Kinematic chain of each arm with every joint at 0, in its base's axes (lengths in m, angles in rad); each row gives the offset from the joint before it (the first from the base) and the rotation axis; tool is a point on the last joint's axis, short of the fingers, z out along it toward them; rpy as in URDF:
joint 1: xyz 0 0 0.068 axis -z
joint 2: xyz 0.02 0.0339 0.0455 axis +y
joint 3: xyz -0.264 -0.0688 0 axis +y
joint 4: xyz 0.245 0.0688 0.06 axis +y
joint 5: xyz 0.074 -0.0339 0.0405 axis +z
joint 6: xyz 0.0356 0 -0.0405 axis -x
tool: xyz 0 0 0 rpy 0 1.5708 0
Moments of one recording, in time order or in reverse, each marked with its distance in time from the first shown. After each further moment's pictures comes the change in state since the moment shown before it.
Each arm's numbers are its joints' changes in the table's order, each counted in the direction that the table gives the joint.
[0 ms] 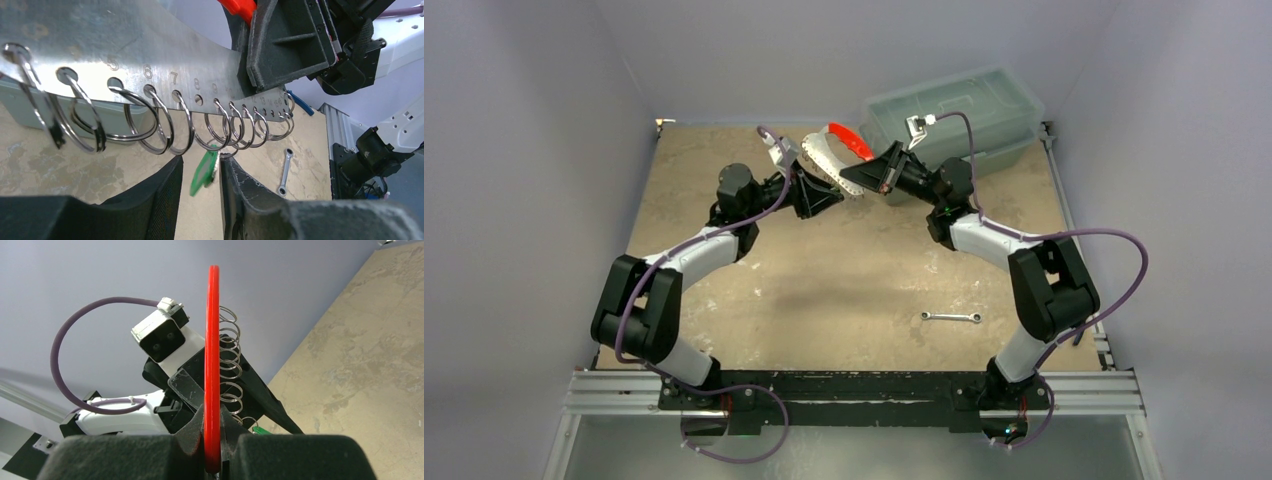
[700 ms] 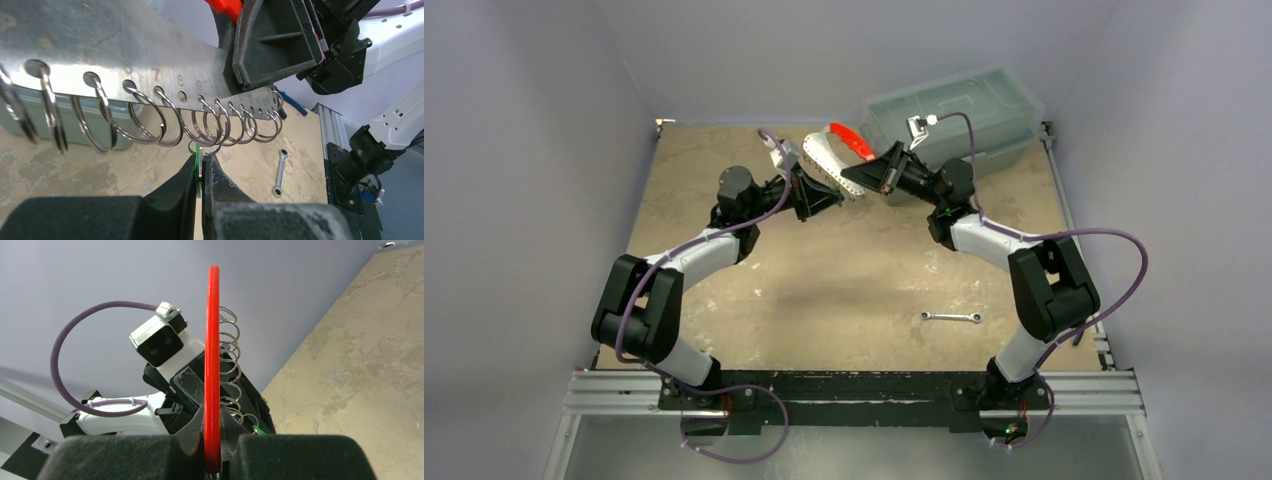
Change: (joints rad) left arm 0.007 0.005 0.016 -0.056 -0.023 0.021; right arm 0.003 0.000 0.004 -0.019 0.002 -0.003
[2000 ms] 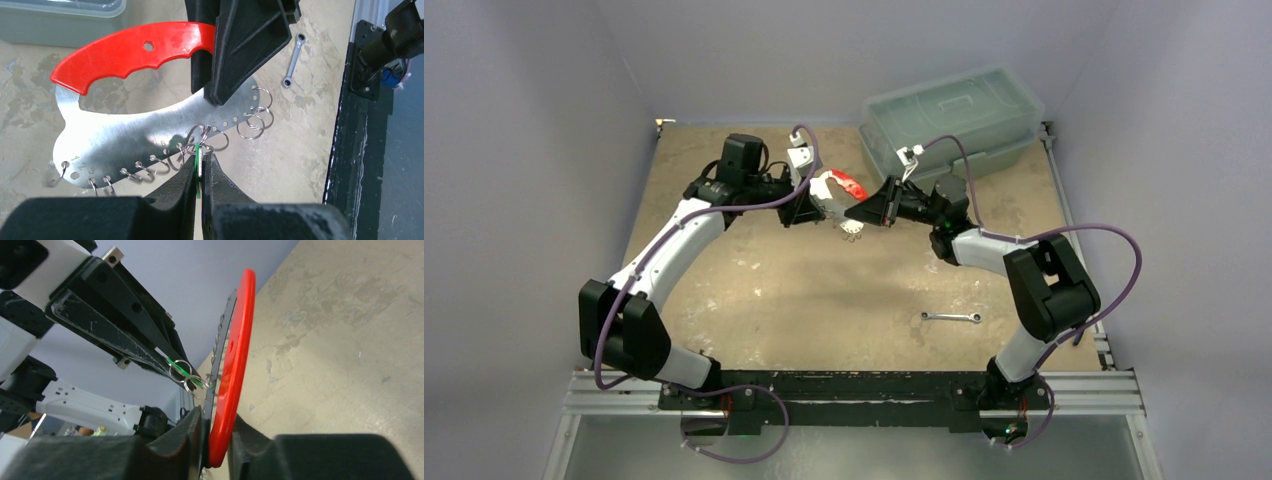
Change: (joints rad) left arm 0.007 -0.088 -0.422 1.334 0.042 -0.762; right arm 0.007 -0.001 0.154 0.122 0.136 0.303
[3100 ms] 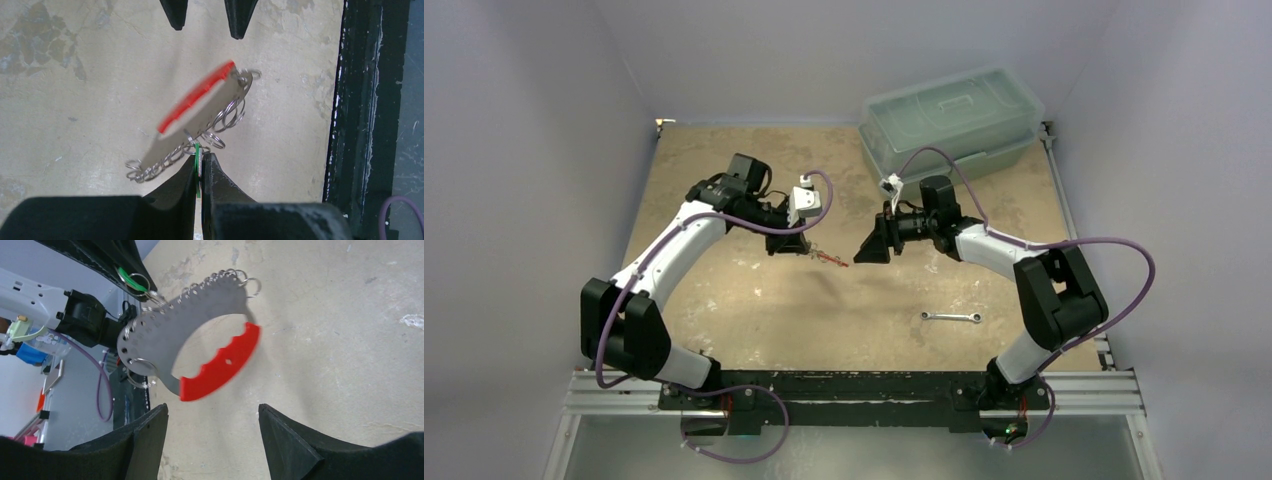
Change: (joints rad) left arm 0.000 0.000 0.035 0.350 0.037 -0.441; right arm -0.005 -0.058 -0.054 0.764 0.129 0.742
